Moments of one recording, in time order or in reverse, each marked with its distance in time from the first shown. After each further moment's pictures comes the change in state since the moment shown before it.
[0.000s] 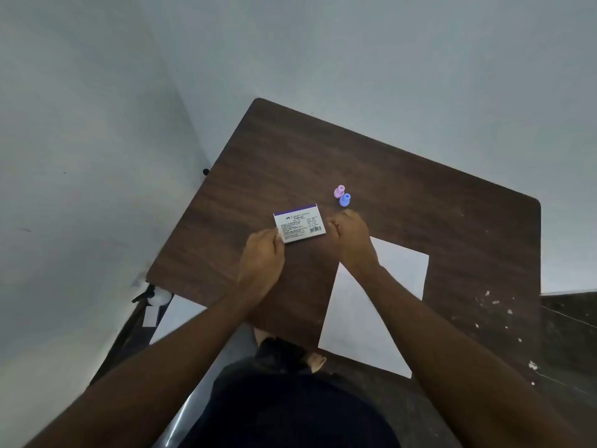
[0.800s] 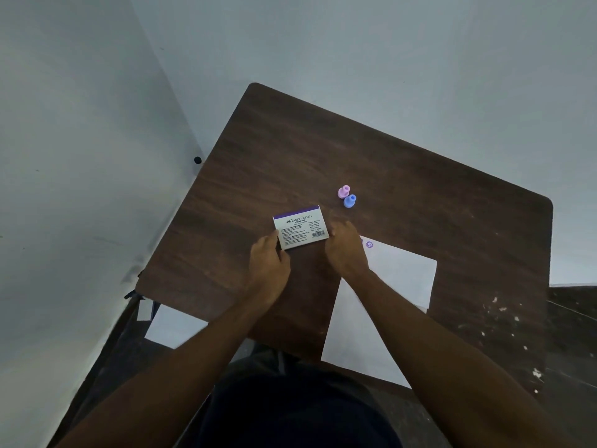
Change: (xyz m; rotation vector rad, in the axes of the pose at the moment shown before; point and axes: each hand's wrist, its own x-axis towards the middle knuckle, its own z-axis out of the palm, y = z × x) left_hand 0.019 -0.013 0.032 -0.118 -0.115 -0.191; right_hand 0.034 0.026 0.045 -0.109 -0.113 0.276
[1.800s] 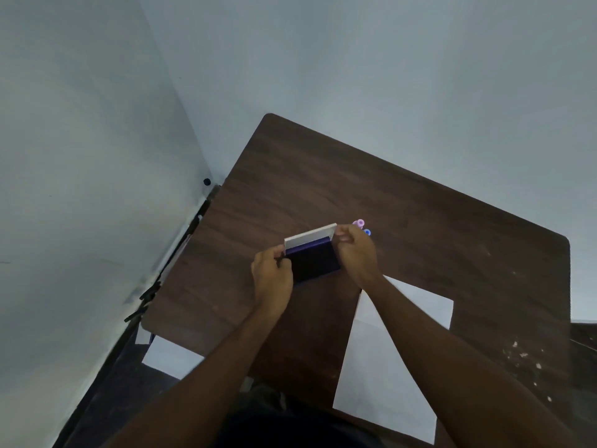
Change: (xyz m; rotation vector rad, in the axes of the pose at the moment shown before) left_hand 0.043 0.016 -0.025 -0.383 0.069 -0.205; right_hand 0.043 -0.031 -0.017 0.343 0.092 -0.072
